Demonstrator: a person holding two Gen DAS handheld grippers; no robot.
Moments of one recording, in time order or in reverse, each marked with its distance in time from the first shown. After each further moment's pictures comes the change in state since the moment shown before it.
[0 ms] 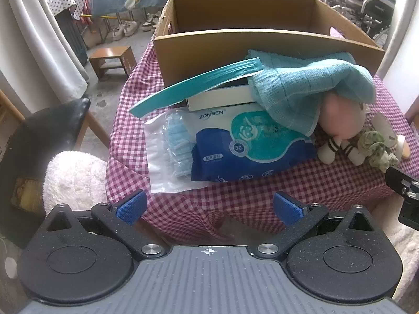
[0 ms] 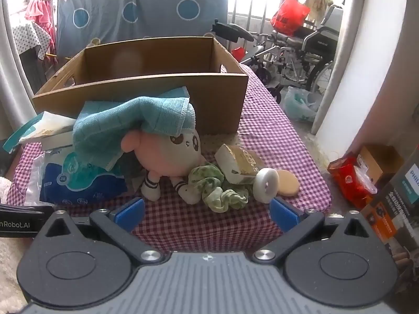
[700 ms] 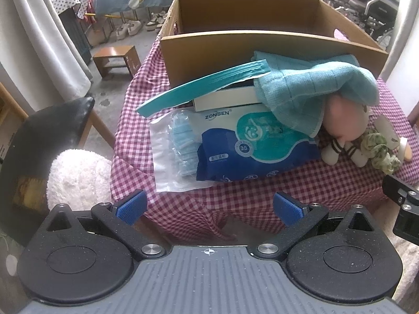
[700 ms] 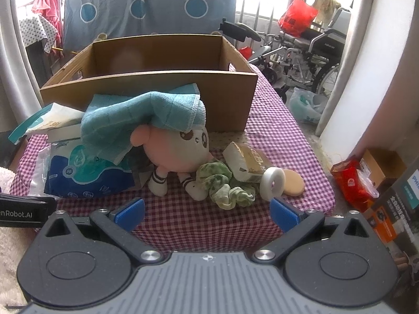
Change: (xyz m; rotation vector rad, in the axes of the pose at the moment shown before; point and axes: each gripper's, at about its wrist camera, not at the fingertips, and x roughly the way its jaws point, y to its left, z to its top) left arm -0.002 0.003 0.000 -0.011 0.002 0.012; right arm -0.001 0.007 -0.003 -0.033 0.007 0.016
